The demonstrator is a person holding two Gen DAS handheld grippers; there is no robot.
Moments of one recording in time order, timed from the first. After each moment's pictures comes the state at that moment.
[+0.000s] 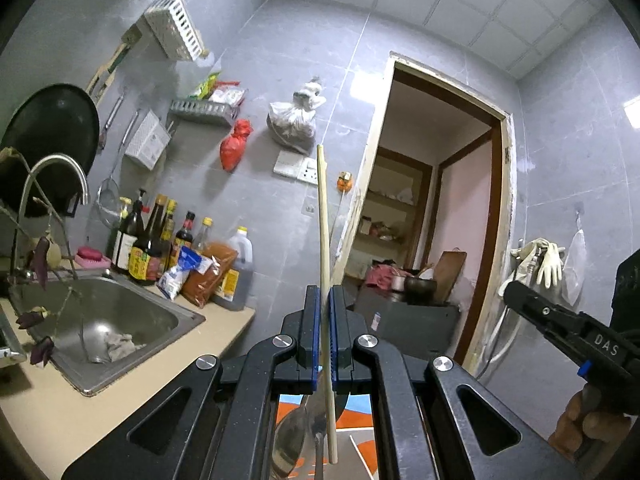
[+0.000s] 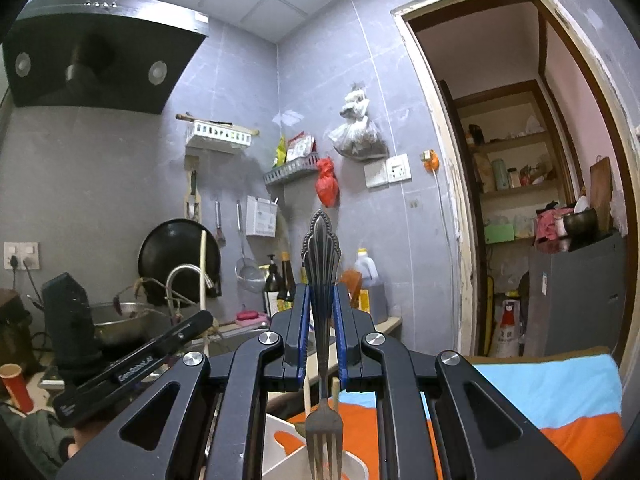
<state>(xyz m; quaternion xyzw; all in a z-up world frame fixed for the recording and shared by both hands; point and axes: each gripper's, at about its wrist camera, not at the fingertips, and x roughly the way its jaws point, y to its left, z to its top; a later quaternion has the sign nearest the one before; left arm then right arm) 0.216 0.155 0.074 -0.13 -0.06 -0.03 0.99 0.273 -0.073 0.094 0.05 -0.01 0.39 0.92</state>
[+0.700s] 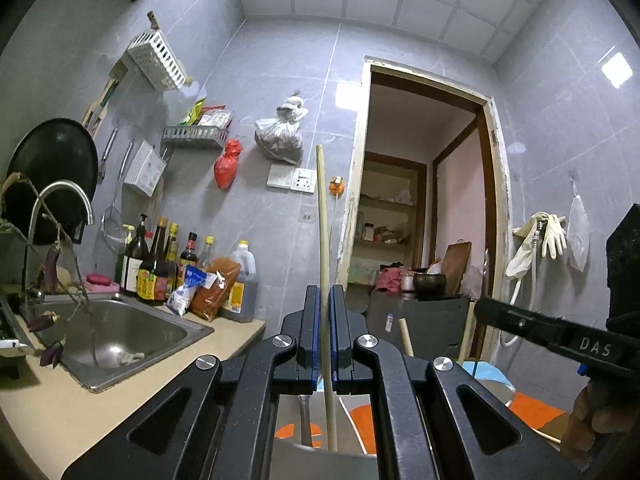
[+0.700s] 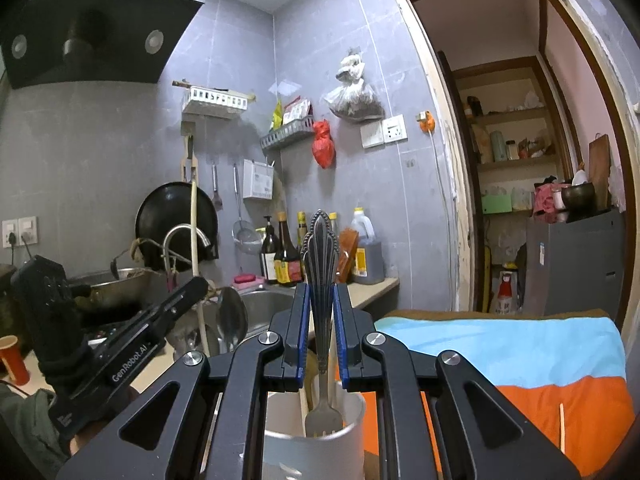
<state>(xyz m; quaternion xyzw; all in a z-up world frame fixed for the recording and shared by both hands) 0.204 0.122 0.042 -0.07 -0.09 -0.01 0.99 0.270 -0.074 0.054 0.03 0.04 0.38 0.92</state>
